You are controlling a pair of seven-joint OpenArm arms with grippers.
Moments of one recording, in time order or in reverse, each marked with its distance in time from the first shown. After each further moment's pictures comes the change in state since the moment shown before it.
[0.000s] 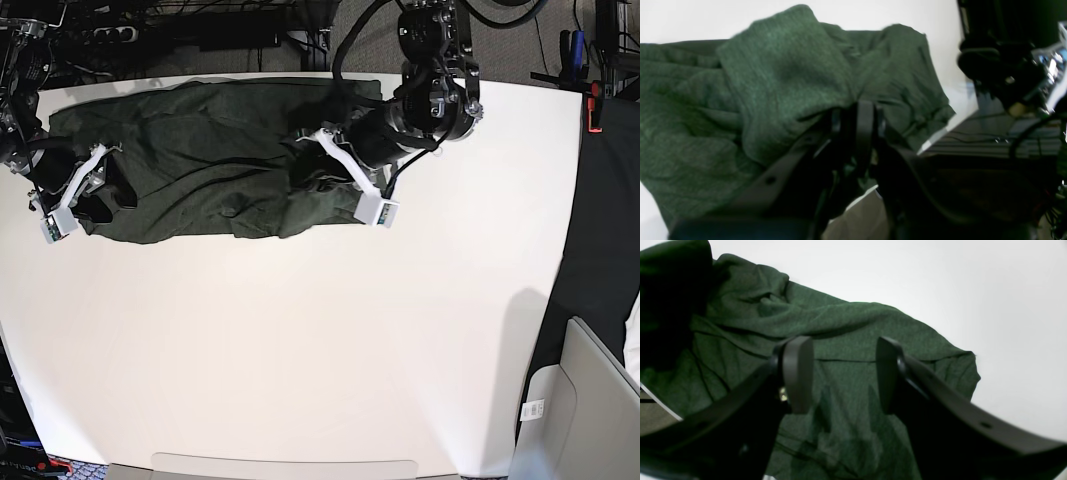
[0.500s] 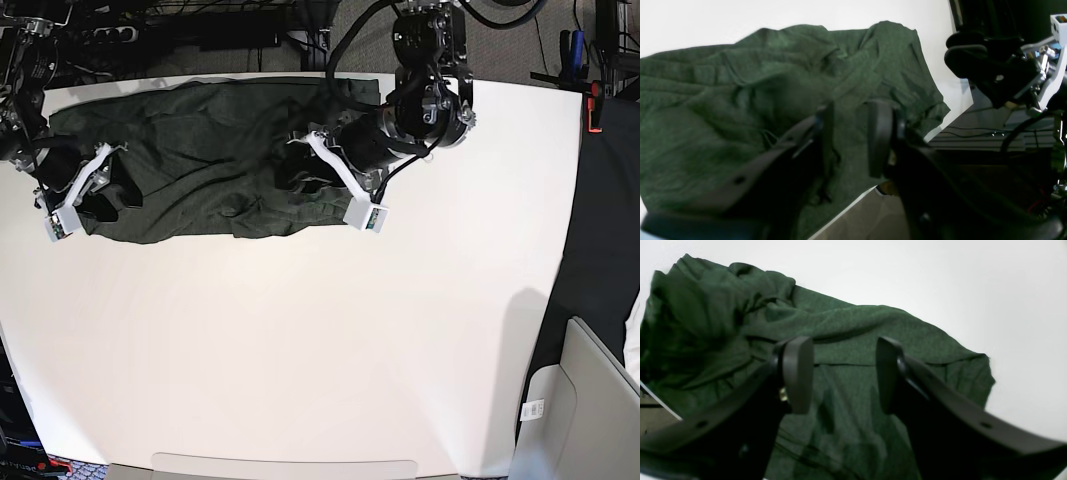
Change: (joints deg) left arm -1.5 0.0 2.7 -1.2 0.3 0.2 0.3; right arm 0.0 -2.4 0.1 0.0 0.0 0.0 0.0
